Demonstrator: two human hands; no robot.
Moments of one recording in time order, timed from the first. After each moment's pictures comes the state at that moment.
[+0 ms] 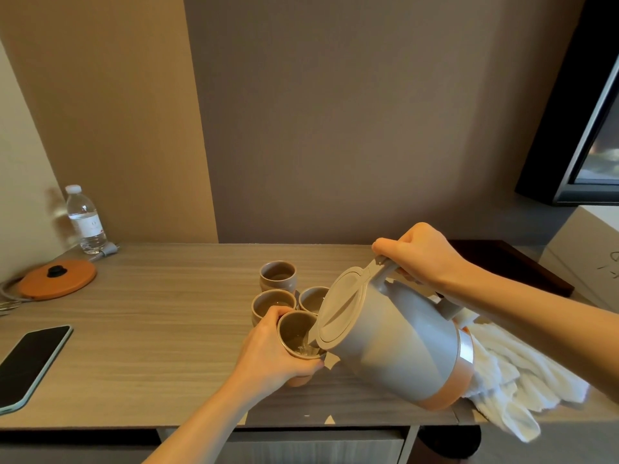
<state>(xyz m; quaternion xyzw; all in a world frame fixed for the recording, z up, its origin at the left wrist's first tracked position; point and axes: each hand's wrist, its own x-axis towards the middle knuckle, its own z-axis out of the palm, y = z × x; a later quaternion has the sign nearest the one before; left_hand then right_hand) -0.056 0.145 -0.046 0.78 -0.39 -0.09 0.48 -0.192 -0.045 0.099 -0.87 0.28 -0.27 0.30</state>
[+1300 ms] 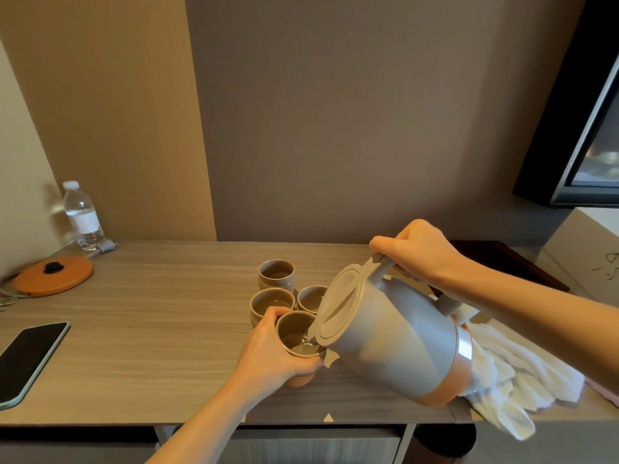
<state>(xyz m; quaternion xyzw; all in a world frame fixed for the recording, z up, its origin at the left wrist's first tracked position) -0.060 0.142 -0.050 0.78 -0.36 -0.11 0.50 -0.190 -0.042 0.104 -0.88 0.29 -0.25 0.28</state>
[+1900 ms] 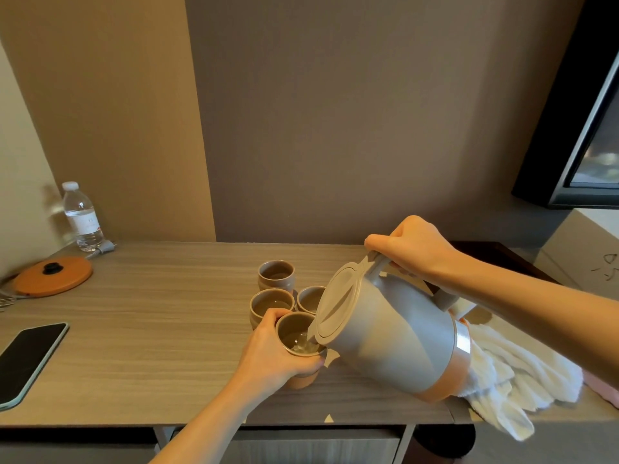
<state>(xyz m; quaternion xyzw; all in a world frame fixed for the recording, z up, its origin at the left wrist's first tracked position) -0.060 0.140 -0.052 0.78 -0.35 -0.12 0.51 -0.186 -0.039 0.111 -0.89 0.28 -0.25 0.26</state>
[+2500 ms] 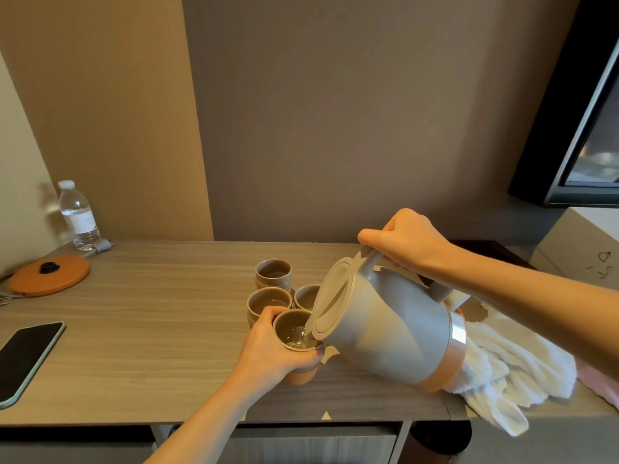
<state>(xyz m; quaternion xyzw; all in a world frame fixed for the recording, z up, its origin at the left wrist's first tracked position) -0.061 0.138 -0.051 0.77 -0.33 -0.12 0.53 -0.182 -0.040 0.116 -0.90 0.27 -0.25 0.23</state>
